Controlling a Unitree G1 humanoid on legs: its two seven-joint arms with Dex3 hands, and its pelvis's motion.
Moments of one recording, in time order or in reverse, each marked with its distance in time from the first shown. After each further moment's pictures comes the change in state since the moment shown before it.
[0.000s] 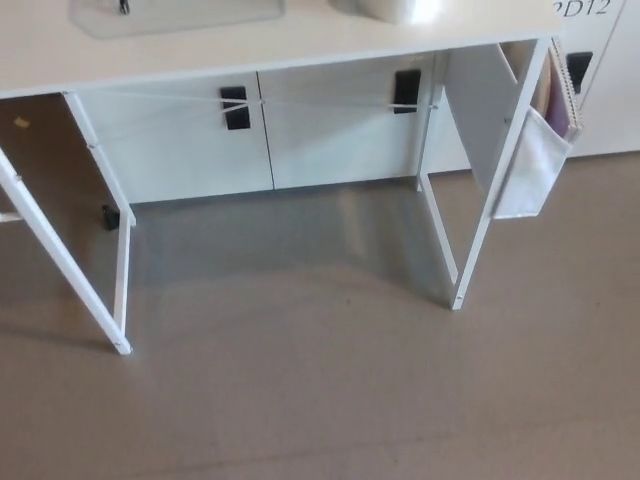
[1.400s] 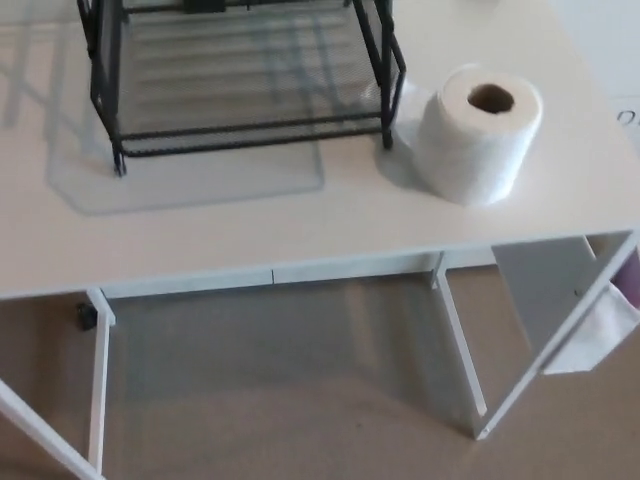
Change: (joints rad) left_arm -0.049 0.001 0.011 0.016 -0.001 0.009 -0.009; right_arm -0.002 0.018 -0.009 0.016 0.001 -0.007 -0.005
